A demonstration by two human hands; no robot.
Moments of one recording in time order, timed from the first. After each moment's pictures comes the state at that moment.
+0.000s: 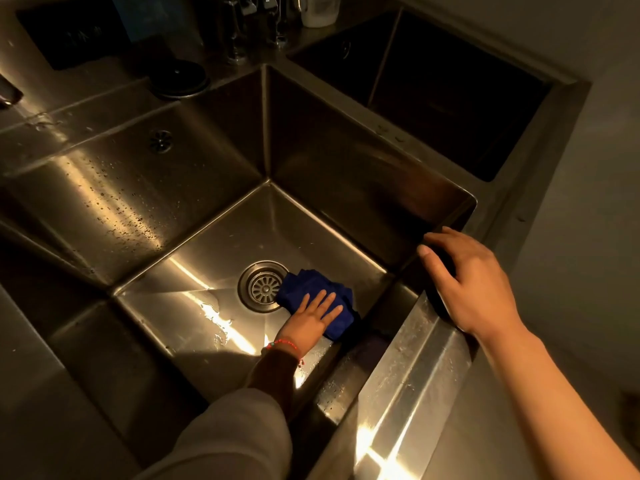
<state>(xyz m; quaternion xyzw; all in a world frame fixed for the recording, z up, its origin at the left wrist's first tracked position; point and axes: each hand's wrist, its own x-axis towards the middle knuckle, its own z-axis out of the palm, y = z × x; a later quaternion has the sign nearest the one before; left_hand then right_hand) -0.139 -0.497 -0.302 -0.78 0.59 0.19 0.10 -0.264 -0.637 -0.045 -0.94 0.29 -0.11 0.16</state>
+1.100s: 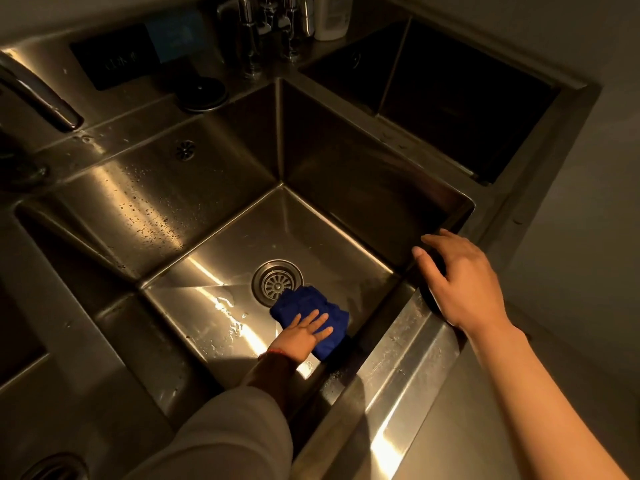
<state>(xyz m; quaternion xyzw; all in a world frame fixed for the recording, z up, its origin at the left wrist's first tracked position) -0.149 -0.457 -0.278 -0.75 0.57 0.30 0.16 -0.266 -0.631 -0.040 -0.94 0.28 -0.09 0.15</state>
